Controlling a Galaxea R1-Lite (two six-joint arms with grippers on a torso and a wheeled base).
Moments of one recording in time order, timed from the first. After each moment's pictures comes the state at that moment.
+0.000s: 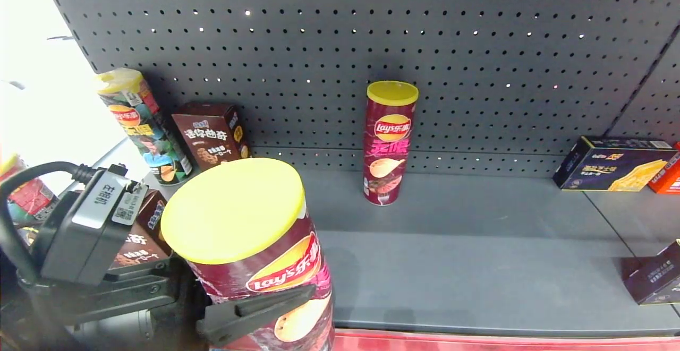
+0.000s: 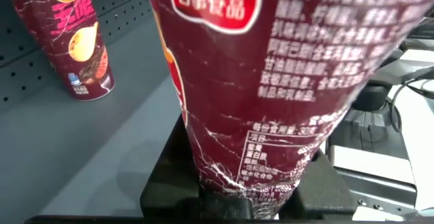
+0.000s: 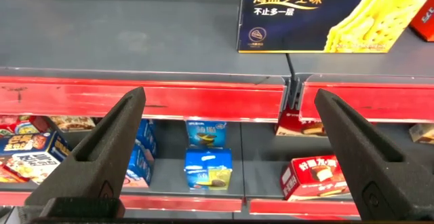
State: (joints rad) left arm -0.60 1.30 -0.40 -0.89 -0.62 0.06; right arm 0.00 0.01 0.00 0.00 -0.03 0.00
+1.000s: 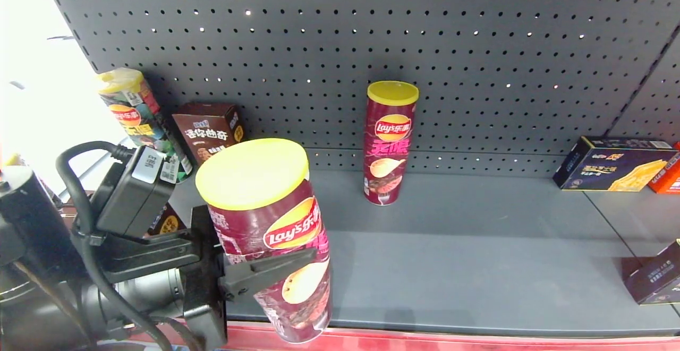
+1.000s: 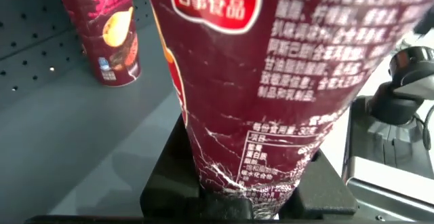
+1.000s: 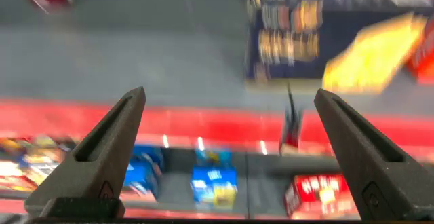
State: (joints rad) left arm -0.54 1.38 -0.45 -0.90 -0.60 0.02; right arm 0.02 0.11 -0.16 0.00 0.01 -0.01
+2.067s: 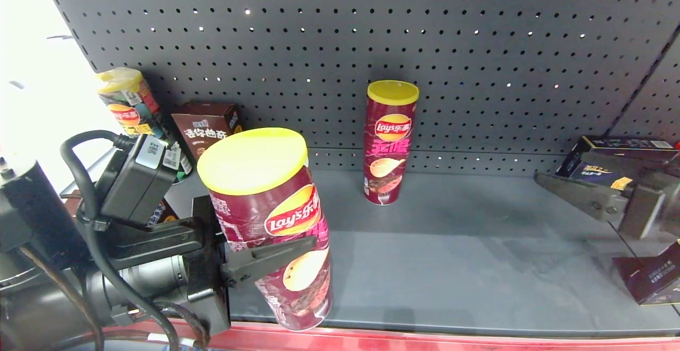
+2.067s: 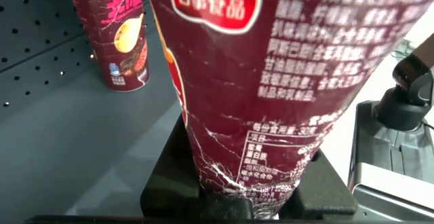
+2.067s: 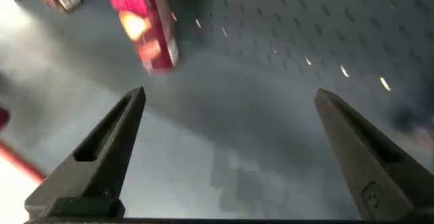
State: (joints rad) left arm -0.52 1.39 -0.48 -0.89 -0.60 0.02; right arm 0.36 1.17 -0.68 -0.42 0.12 -0.04
